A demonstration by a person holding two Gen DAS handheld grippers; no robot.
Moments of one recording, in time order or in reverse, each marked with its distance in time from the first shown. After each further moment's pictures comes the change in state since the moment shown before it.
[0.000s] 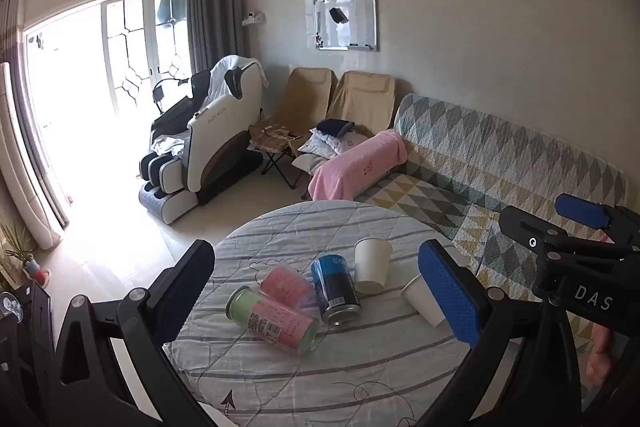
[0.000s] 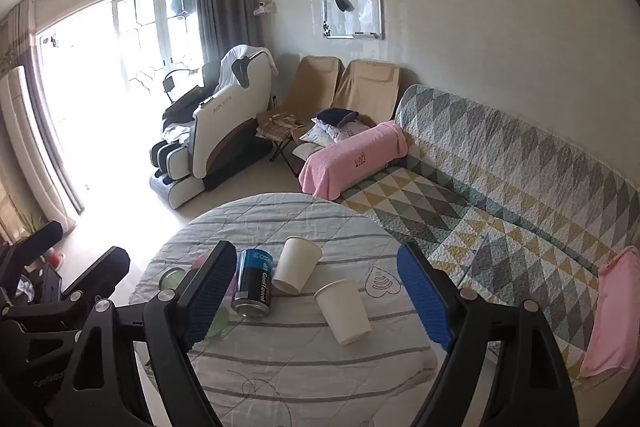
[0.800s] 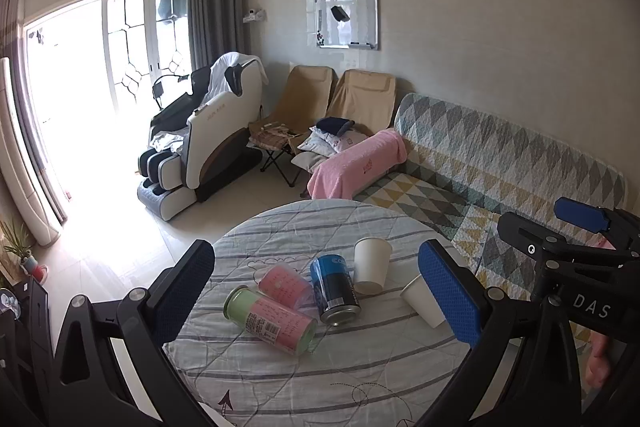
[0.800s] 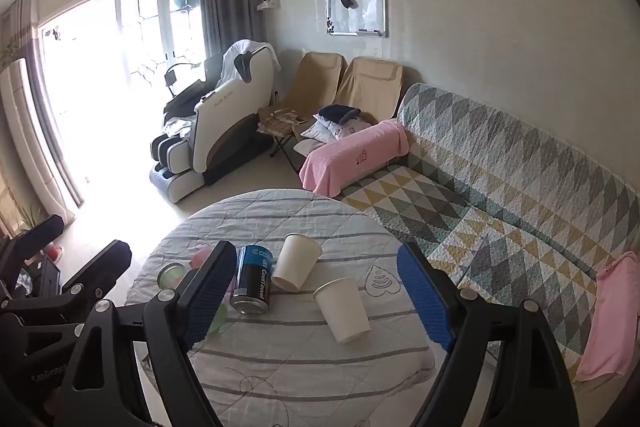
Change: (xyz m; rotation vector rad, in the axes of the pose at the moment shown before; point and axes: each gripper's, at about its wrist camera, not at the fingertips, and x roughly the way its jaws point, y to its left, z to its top) left arm 0.000 0.000 0.000 -0.005 0.018 -0.003; right arm 0.005 0.005 0.002 -0.028 0.012 -0.003
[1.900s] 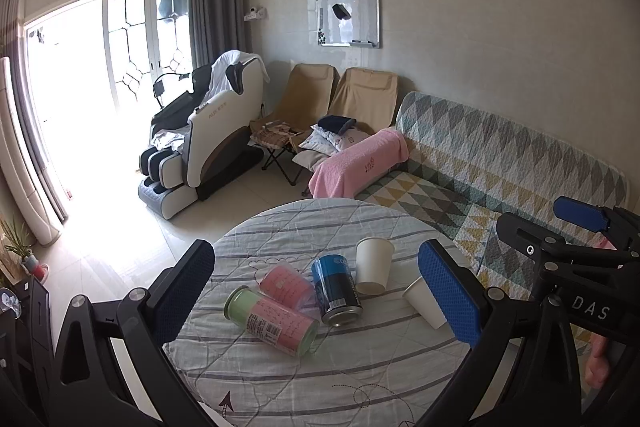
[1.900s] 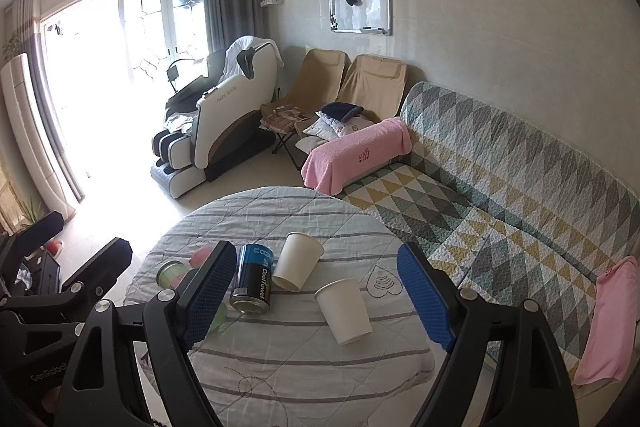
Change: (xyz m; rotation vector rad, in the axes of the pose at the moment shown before) left arm 0.004 0.002 -0.002 -0.006 0.008 -0.005; right arm 0.006 0.004 0.001 -0.009 0.005 0.000
